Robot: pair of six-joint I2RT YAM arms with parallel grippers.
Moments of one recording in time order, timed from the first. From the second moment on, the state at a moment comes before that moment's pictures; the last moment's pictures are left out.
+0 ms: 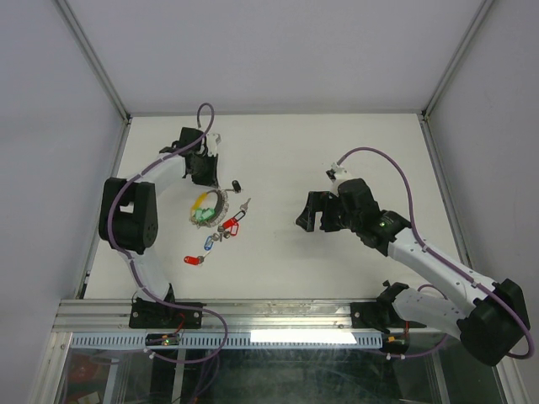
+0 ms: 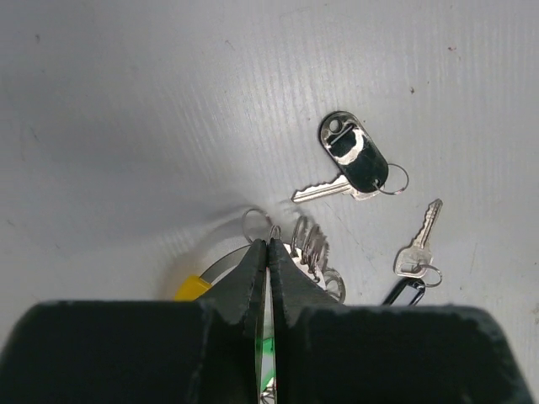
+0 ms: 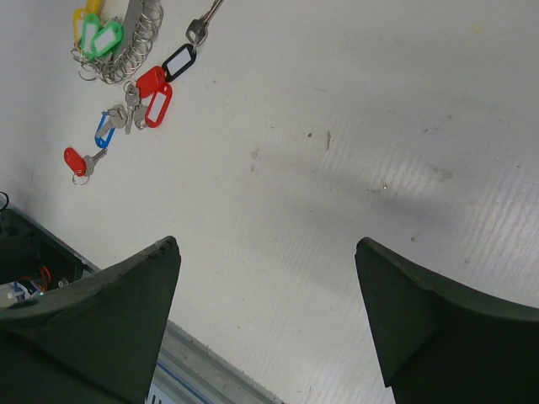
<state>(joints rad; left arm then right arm) -0.18 1.88 1.29 -0.46 0.23 -0.04 0.64 1.03 0.72 -0.36 -0.11 0.52</state>
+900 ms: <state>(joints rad) -0.38 1.63 1.25 -0.43 0.17 0.04 0.64 0.98 0.72 -0.36 -0.04 0.53</state>
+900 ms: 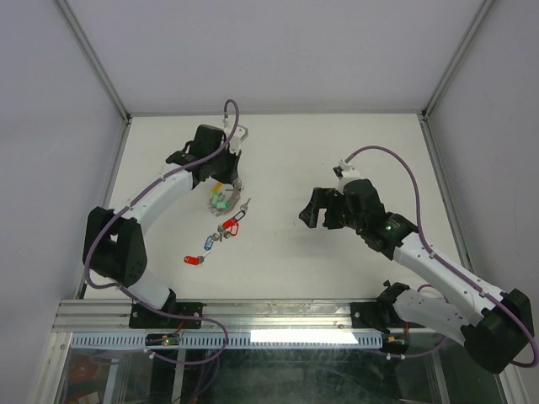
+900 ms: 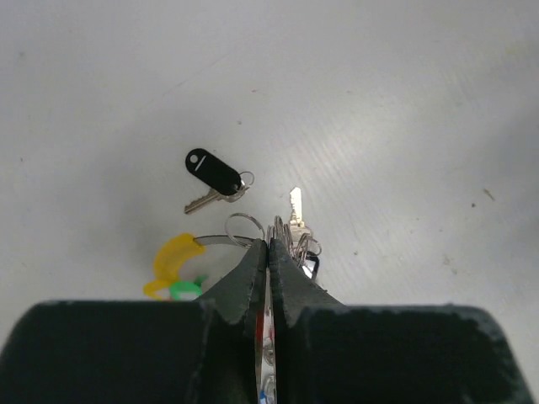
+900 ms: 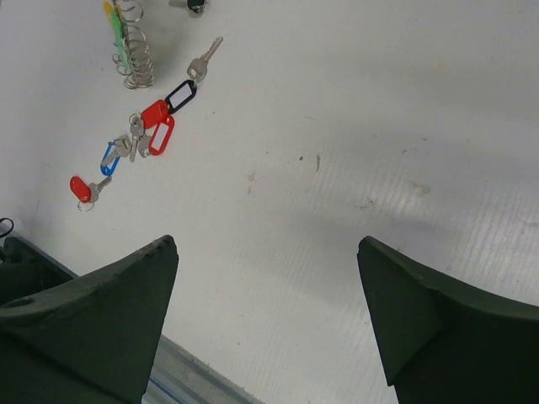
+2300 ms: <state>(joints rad) -1.09 1.49 1.20 -0.31 0.07 0.05 0.64 0.52 0.79 -0.59 0.39 0.56</state>
